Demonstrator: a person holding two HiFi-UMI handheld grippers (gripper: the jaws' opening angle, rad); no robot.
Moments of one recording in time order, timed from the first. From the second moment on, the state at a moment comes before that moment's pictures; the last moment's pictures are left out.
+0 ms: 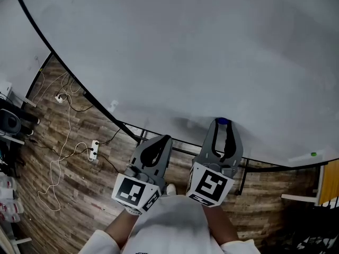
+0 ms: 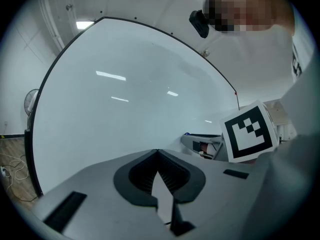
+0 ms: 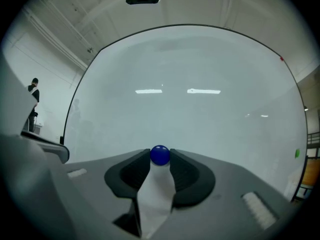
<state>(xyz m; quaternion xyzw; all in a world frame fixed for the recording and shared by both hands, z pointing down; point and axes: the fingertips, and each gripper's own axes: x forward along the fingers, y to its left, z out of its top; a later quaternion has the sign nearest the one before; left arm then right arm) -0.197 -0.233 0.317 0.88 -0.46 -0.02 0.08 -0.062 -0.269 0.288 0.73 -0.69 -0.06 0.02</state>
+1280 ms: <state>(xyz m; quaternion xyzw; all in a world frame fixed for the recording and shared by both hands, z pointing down) -0.201 -0.171 0.305 0.88 -0.47 -0.04 0.07 -0.068 -0.222 0.288 0.66 -0.75 -0.02 -0.03</state>
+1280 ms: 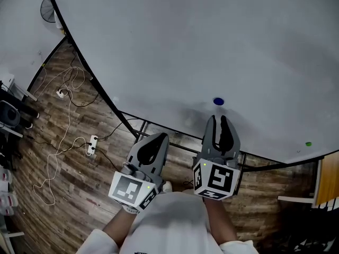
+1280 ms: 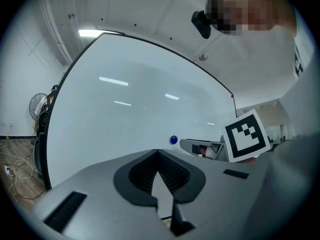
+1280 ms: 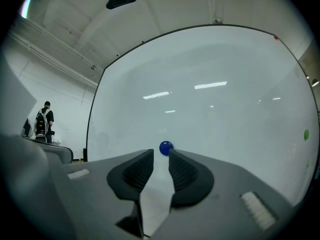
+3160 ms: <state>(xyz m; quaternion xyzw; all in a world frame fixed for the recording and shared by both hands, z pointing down) -0.144 -0.146 0.302 0.91 -0.41 -0.03 0.06 -0.032 -0.109 0.291 0.51 -0.85 -0.09 0.01</state>
